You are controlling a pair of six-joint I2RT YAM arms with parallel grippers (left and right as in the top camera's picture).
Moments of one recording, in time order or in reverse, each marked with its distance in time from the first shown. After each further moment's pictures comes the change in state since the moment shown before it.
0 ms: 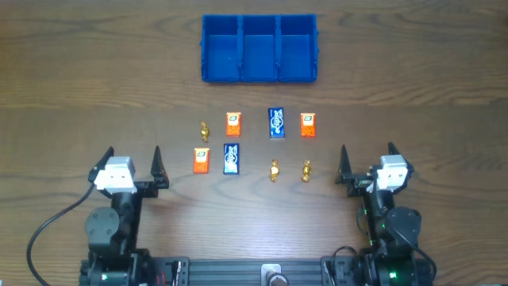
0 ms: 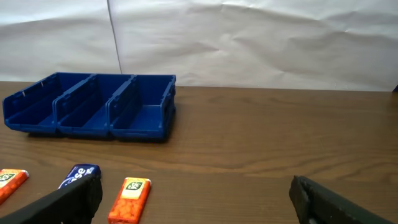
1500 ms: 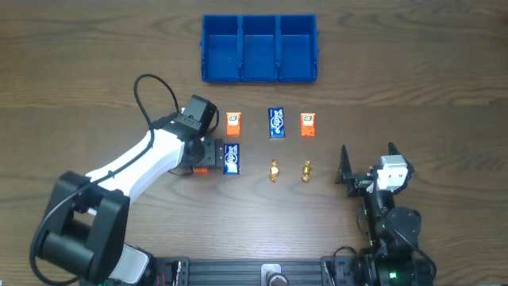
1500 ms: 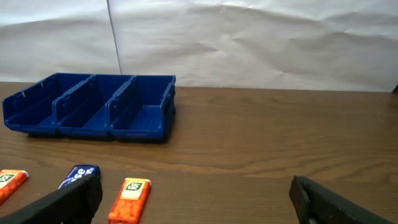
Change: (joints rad) left arm -0.402 1.652 0.866 -0.529 -0.013 -0.402; right arm 0.000 -0.002 0.000 0.000 0.000 0.000
